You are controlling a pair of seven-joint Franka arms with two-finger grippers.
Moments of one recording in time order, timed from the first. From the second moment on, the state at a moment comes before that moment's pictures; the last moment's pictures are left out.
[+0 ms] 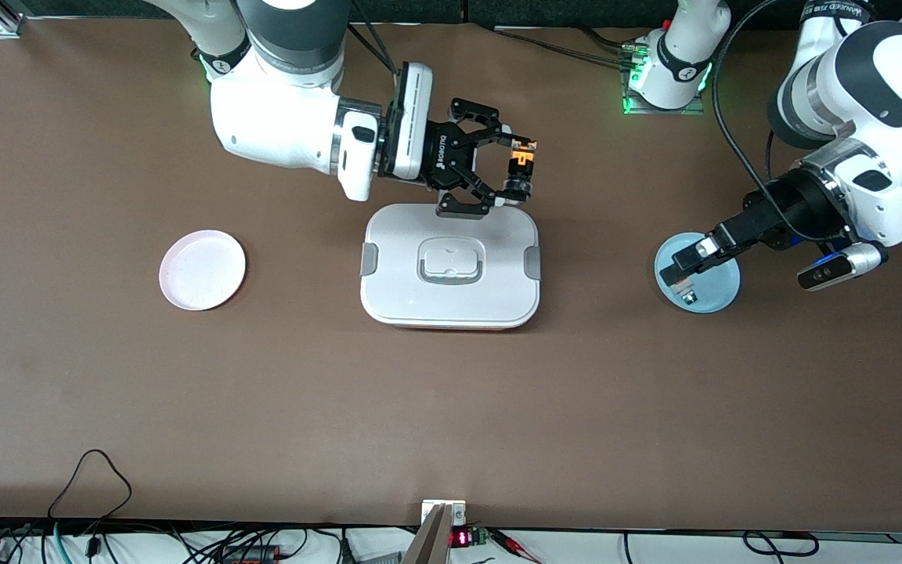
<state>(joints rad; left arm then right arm) 0.12 0.06 -0.25 -1.88 -1.49 2.23 0.22 0.38 0.37 0.39 -1.53 1.38 2.45 -1.56</state>
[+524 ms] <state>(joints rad) 0.12 -0.02 -0.32 -1.98 -1.49 2.25 0.23 0.39 0.37 0.39 -1.52 1.35 2.47 -1.56</state>
